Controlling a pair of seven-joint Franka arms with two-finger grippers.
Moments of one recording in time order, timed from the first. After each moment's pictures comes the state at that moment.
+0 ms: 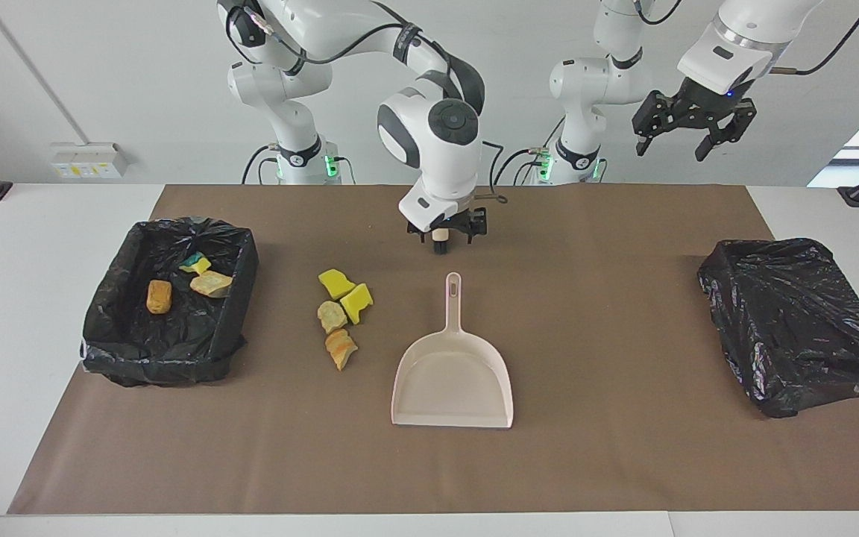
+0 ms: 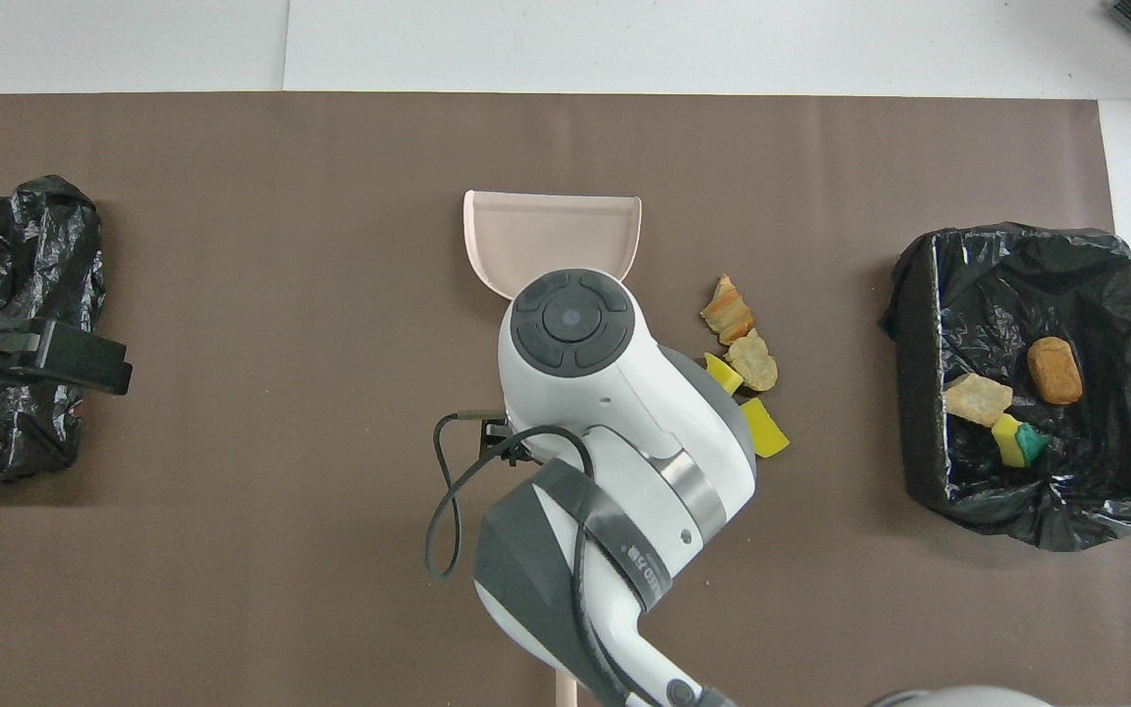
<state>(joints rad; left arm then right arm) -0.11 0.00 -0.09 -1.36 -0.04 1.29 -0.05 0.31 0.29 0.40 -1.66 0.05 1.75 0.75</state>
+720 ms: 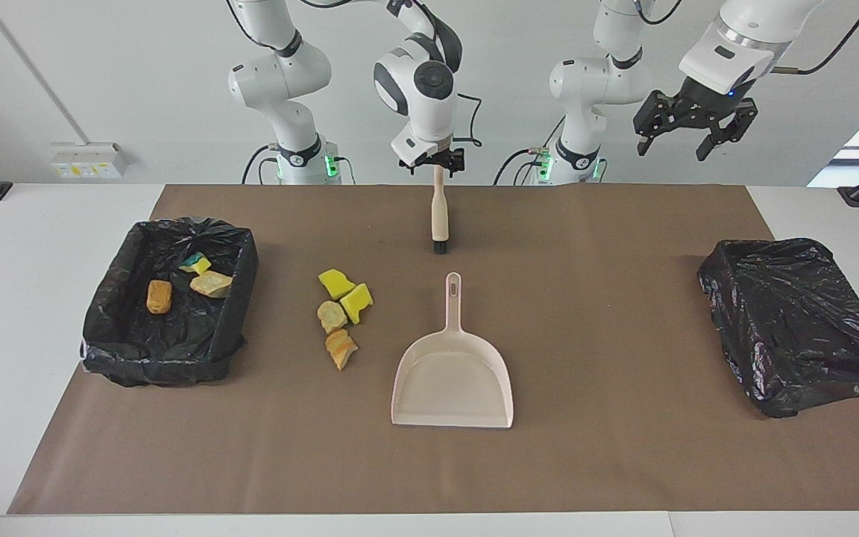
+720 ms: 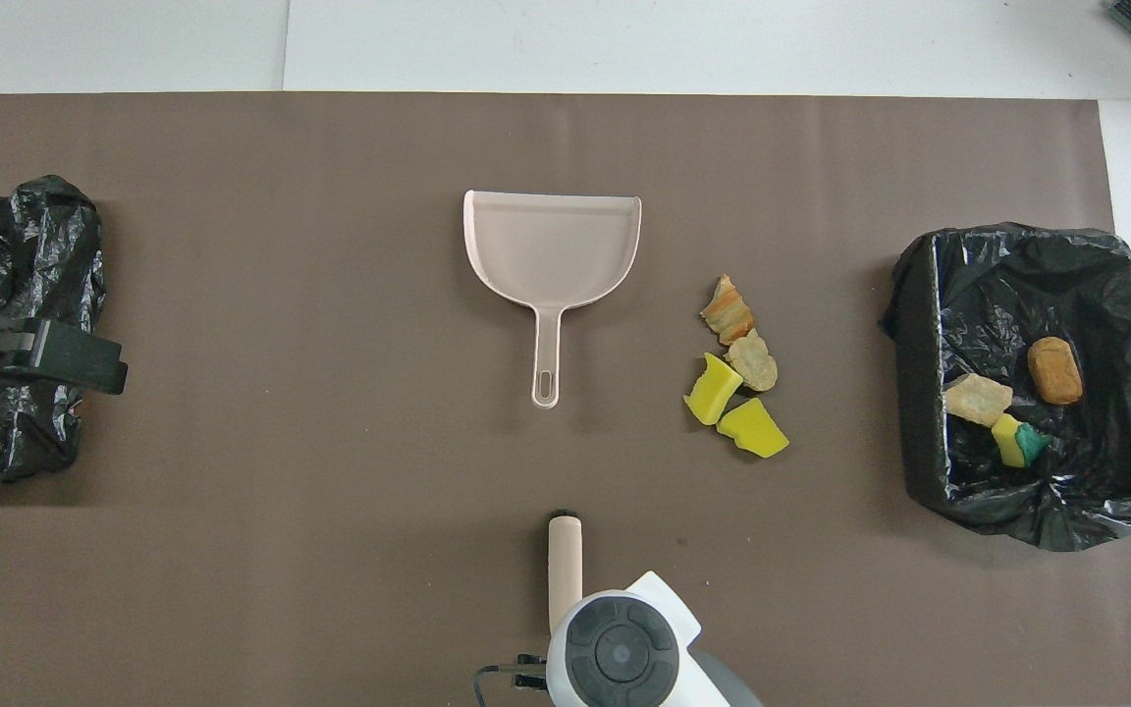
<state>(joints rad) -0.10 0.00 -0.09 -1.36 -0.03 1.29 -0.05 0.46 -0.16 0.41 -2.34 0.36 1.97 0.79</state>
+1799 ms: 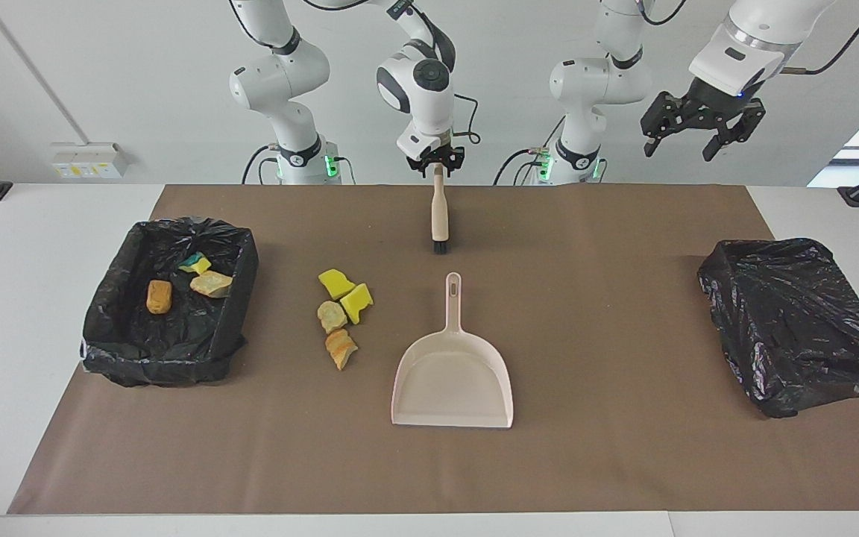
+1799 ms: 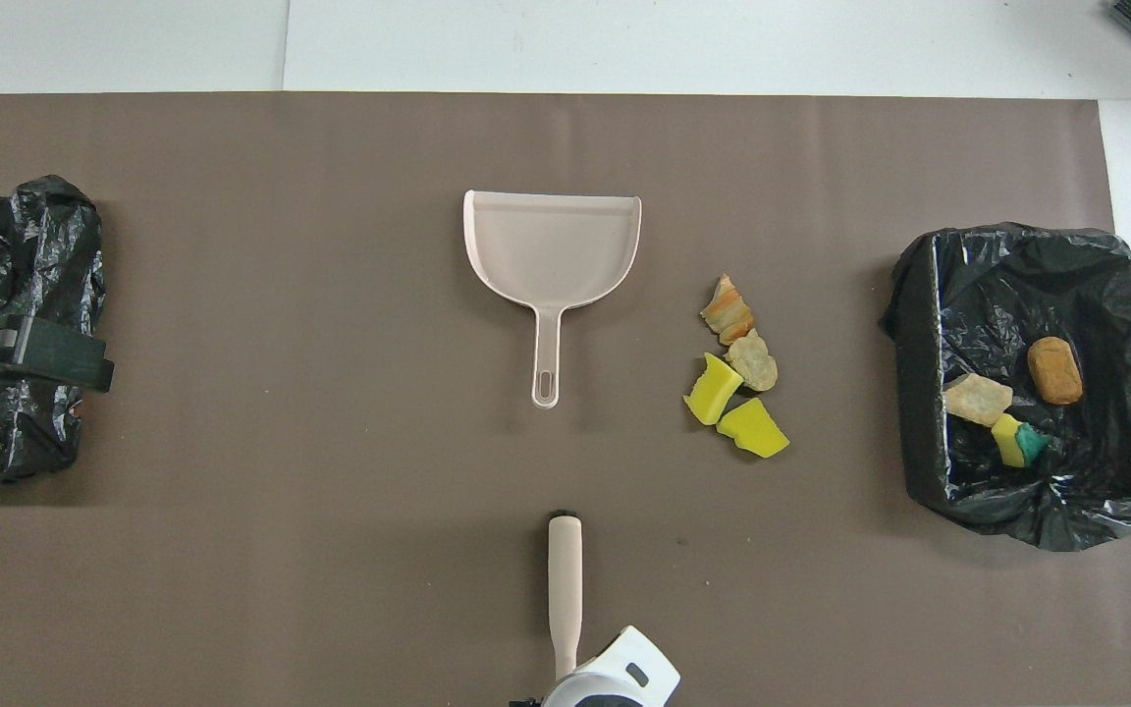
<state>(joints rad) -0.09 0.00 -0.09 -1.36 -0.03 1.29 -0.05 0.60 -0.18 0.41 -2.50 0.38 2.21 0.77</state>
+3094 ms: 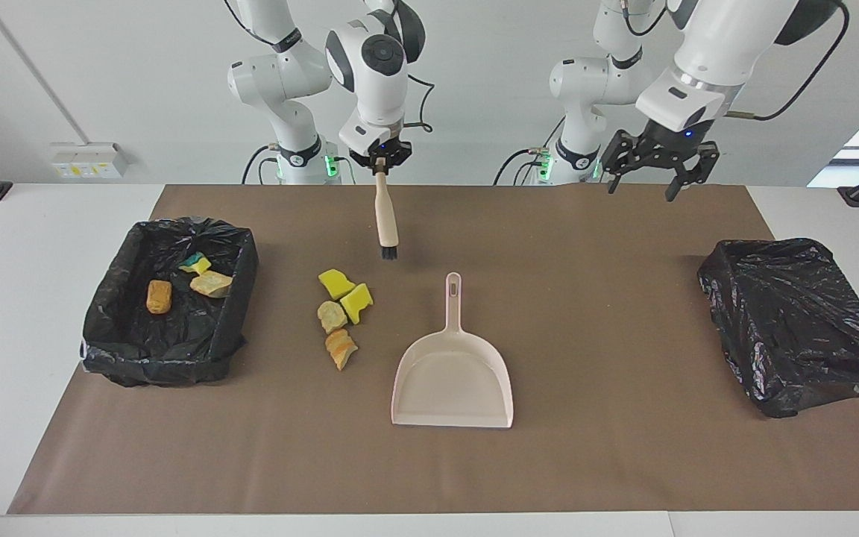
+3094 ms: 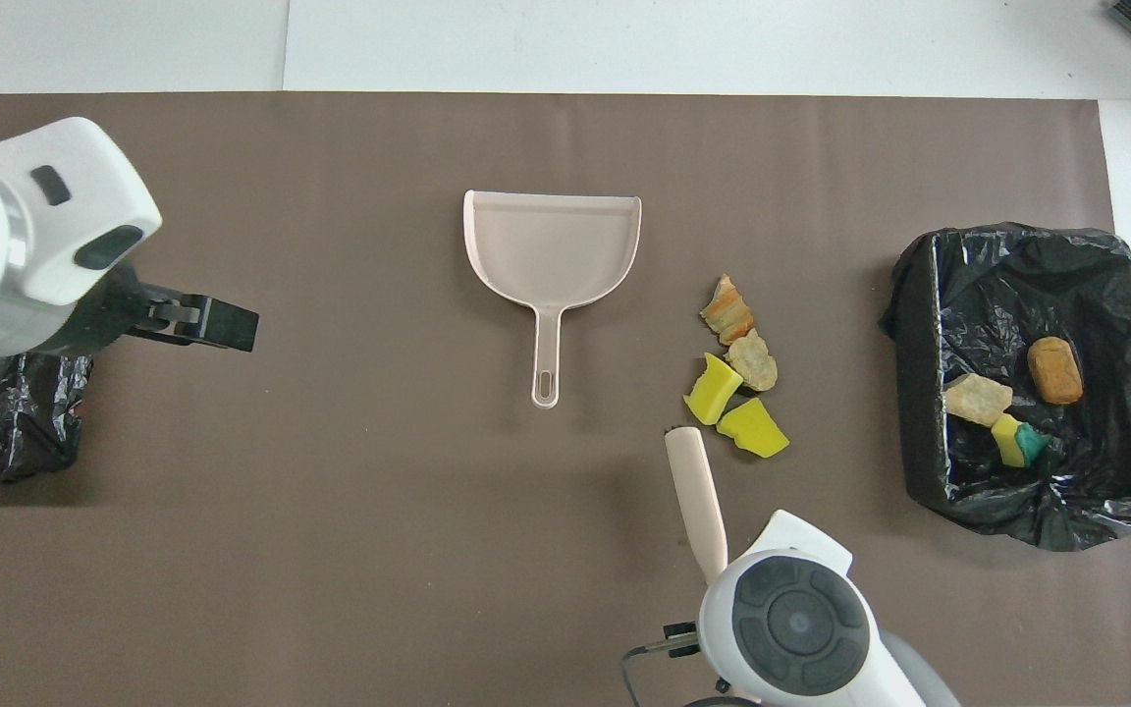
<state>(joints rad) -0.19 0.01 -0.12 -1.58 -0.04 1.64 -0.05 0.20 -0.35 0.37 -2.34 0.09 1.73 0.31</state>
